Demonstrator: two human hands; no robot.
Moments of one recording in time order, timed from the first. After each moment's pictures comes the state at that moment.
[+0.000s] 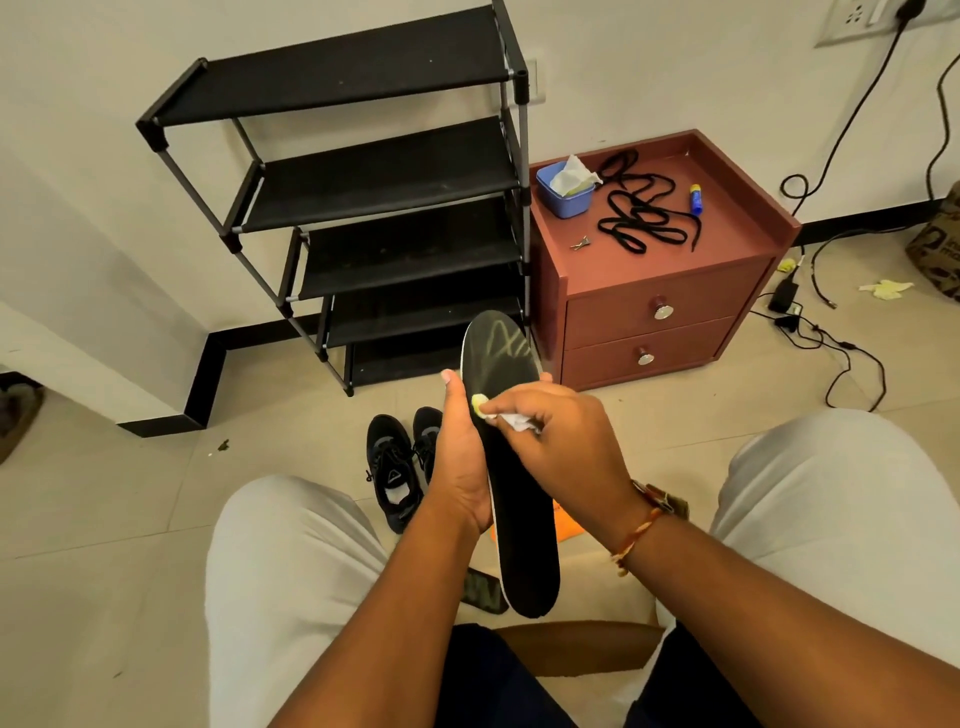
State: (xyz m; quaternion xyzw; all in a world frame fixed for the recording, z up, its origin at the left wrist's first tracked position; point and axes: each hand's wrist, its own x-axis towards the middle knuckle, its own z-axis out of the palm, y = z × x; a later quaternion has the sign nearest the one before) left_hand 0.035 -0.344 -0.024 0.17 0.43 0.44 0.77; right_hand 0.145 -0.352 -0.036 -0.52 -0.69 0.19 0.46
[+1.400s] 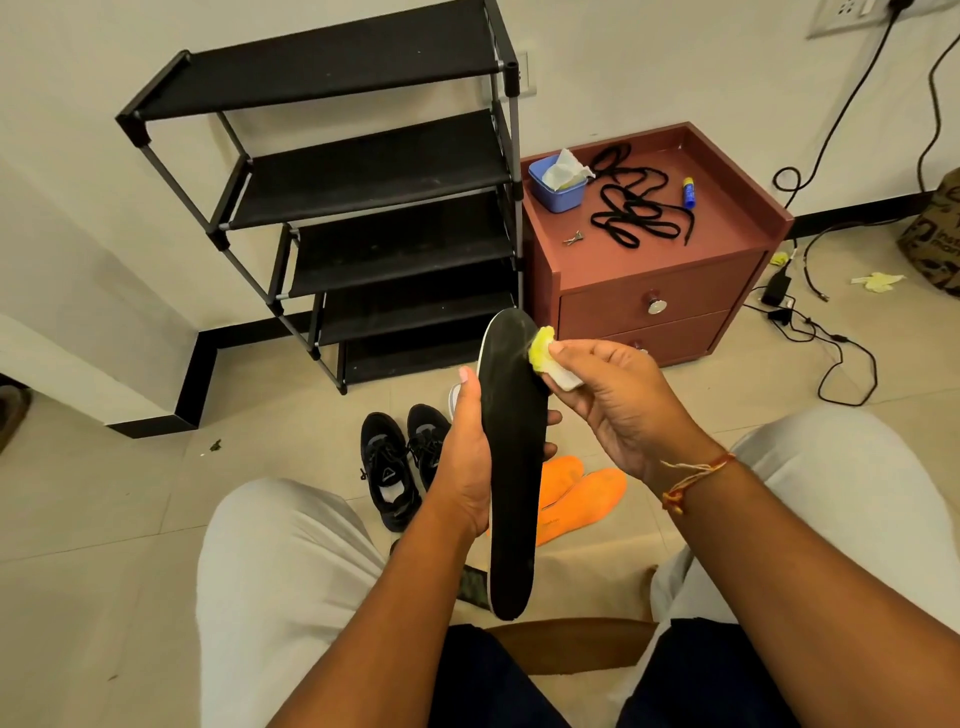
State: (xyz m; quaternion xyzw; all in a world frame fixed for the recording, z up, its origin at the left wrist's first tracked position) left_hand 0.039 -0.342 -0.038 0.32 0.47 0.40 0.72; right_hand 0.192 -0.330 -0.007 -0.48 -0.25 0.63 0.56
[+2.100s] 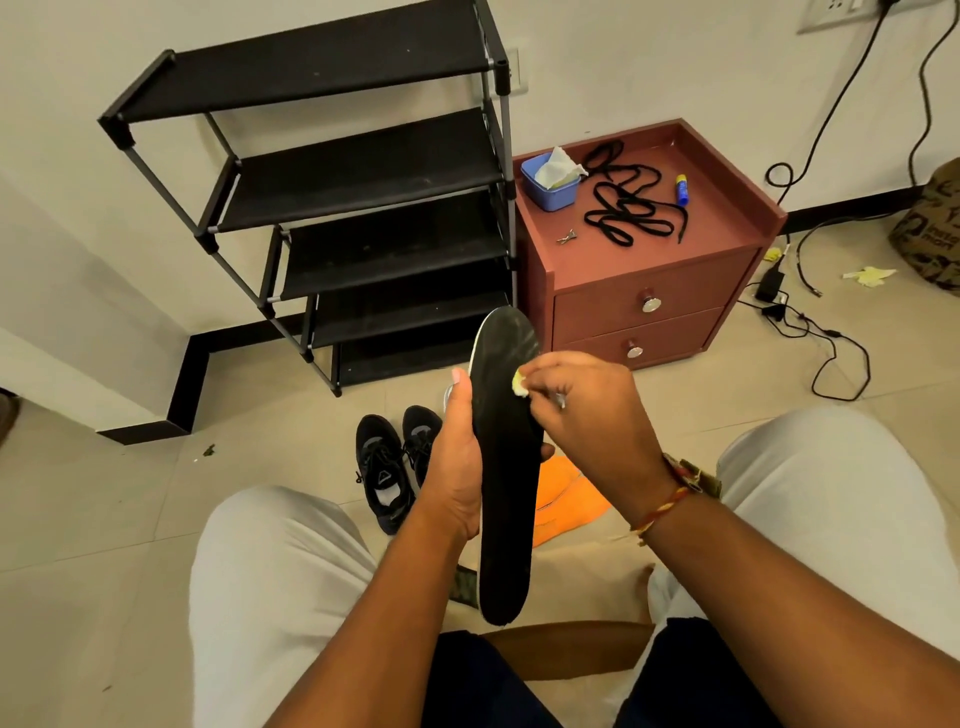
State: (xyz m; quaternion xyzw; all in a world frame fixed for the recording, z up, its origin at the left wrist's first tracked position) left_hand 0.040 -0.342 -0.037 0.29 0.44 0.42 0.74; right_hand 0.183 -0.335 -0.021 -0.57 -0.71 0.12 0.40
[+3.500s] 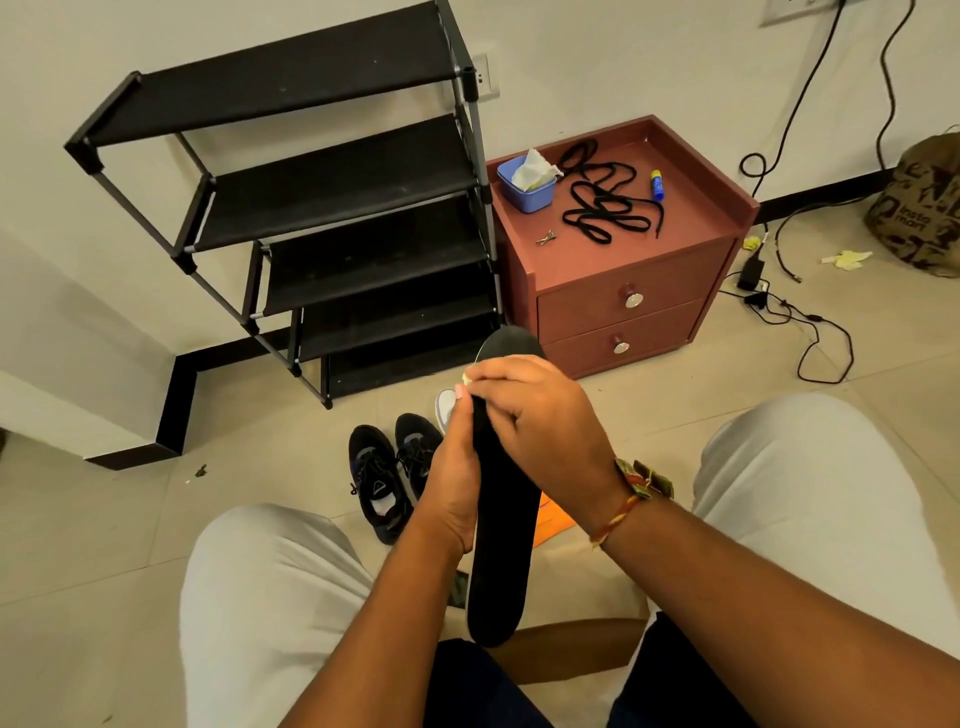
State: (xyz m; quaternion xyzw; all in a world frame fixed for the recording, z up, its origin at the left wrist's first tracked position) left_hand 0.042 -0.348 -0.039 0.30 0.47 0.40 0.73; right_hand 0.156 -0.343 -0.020 -0.51 -0.74 0.08 0.43
